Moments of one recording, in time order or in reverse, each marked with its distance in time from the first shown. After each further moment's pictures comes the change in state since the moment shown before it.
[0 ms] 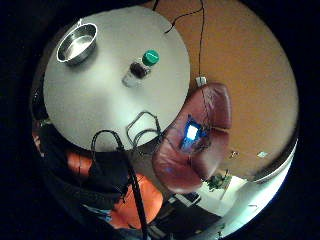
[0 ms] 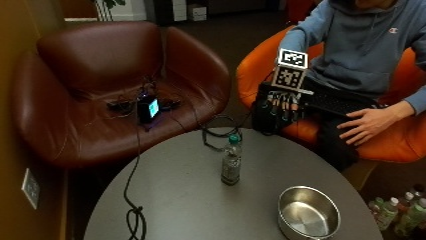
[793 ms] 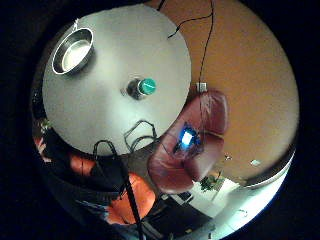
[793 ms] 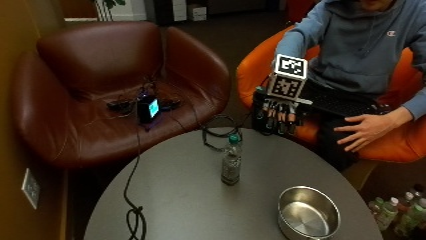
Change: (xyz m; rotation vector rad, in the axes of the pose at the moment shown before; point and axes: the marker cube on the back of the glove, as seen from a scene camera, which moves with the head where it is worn) arm 0.012 -0.060 -0.019 -0.068 0.025 -0.025
